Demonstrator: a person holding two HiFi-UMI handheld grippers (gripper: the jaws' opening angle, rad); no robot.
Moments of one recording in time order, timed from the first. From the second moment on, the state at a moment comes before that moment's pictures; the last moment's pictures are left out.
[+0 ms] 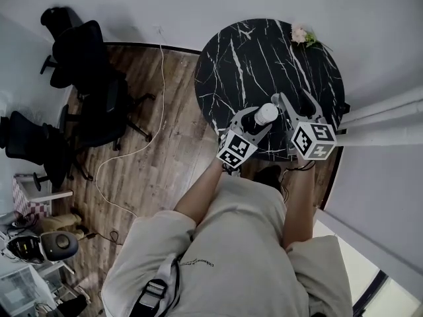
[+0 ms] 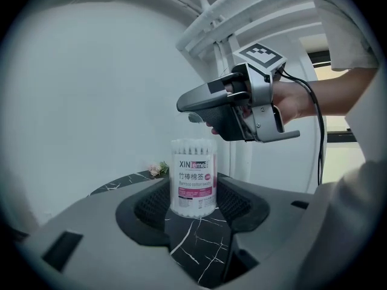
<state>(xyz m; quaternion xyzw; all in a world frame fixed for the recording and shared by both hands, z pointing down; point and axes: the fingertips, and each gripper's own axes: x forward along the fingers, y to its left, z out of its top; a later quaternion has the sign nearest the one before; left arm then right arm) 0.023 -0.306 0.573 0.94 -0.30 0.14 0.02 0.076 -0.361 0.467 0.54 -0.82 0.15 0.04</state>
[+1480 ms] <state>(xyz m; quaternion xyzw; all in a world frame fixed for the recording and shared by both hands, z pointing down) 0.035 -0.287 0.557 0.96 -0.25 0.12 0.01 0.113 -0.354 0.534 0.61 -0.76 0.20 0.10</state>
